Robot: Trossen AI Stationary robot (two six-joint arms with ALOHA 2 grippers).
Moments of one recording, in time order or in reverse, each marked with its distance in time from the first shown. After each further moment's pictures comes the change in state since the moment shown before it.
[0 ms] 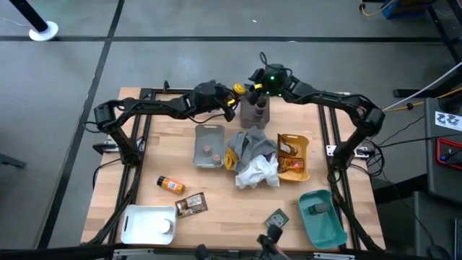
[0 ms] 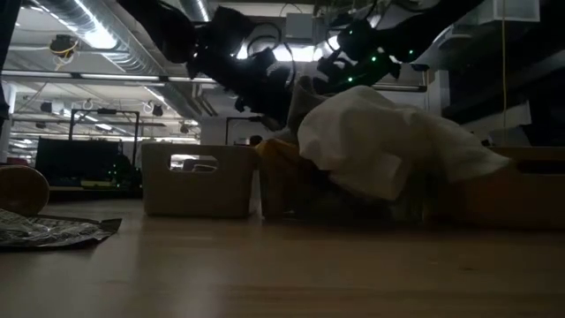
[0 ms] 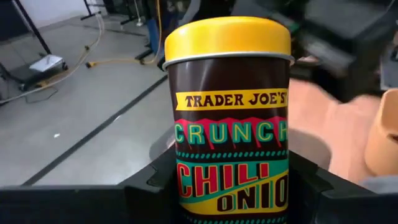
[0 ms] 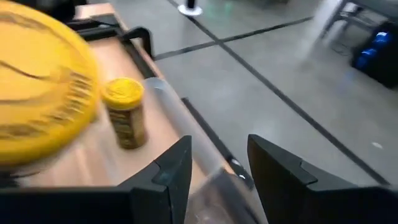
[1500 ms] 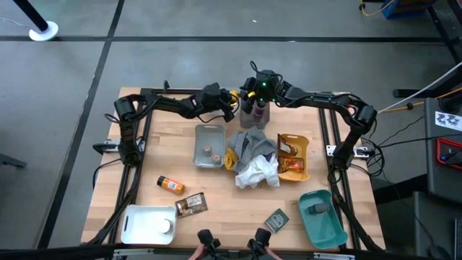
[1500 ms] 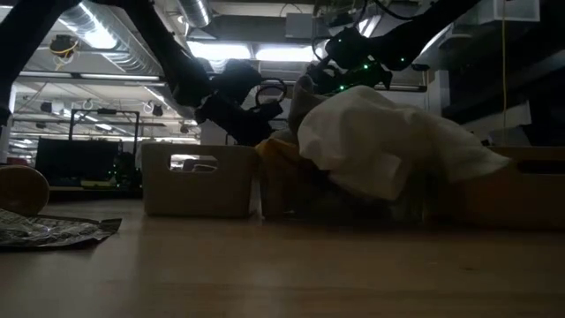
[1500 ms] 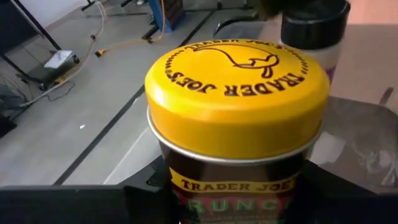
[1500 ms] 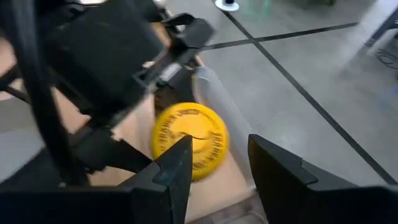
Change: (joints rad) left arm 0.096 0.244 -0.016 0.144 0.040 0.201; right arm 0.048 0.079 0.005 0.035 -0.085 -0.059
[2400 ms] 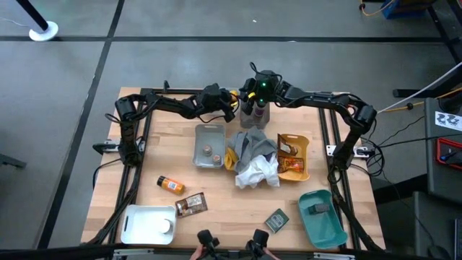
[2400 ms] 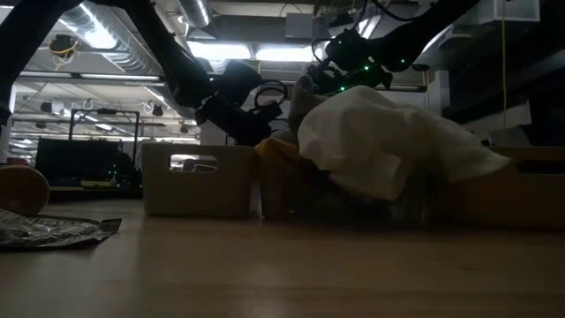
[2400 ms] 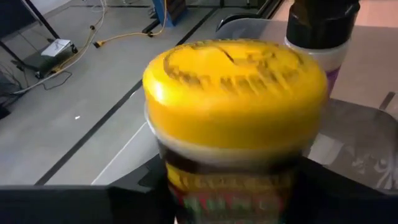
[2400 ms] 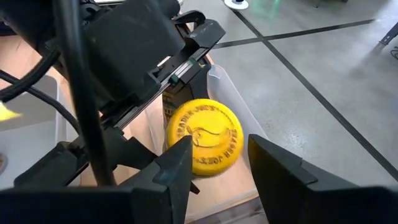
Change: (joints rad) left arm -0.002 0.004 0.001 -0.006 -0.004 -0.057; right arm -0.002 0.004 -0.003 -0.004 -0.040 0.003
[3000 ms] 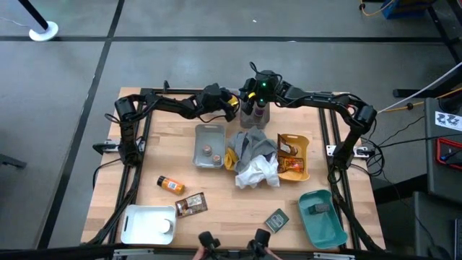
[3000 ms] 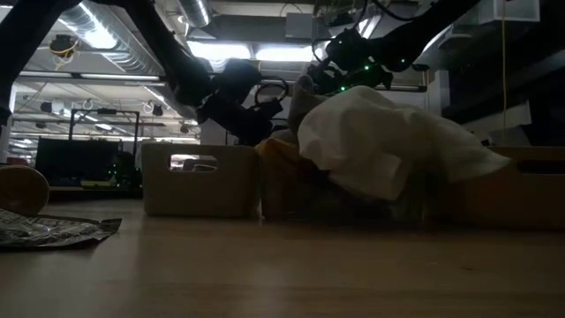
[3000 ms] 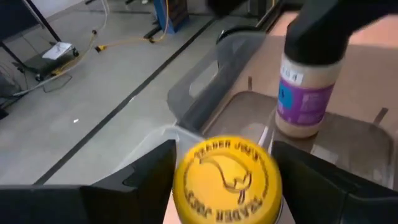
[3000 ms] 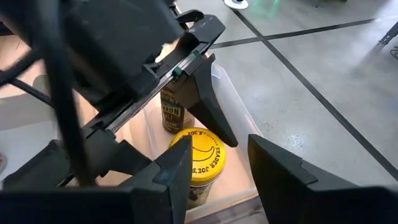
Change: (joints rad) left arm -0.012 -0.003 0.001 0.024 0.000 -0.025; right arm -0.001 -0.002 -0.001 -0.001 0.000 0.000
